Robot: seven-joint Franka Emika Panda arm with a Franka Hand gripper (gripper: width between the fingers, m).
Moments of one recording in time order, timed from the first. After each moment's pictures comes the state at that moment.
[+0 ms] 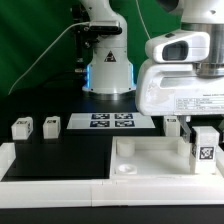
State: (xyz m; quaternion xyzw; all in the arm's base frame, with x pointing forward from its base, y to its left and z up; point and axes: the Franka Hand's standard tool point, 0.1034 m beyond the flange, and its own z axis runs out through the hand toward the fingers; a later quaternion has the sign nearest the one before) arm 0.628 0.110 0.074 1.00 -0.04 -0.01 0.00
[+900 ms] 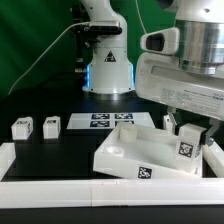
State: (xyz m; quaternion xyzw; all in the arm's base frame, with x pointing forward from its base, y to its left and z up) arm 0.622 0.086 0.076 0.91 -0.41 -0.01 0.04
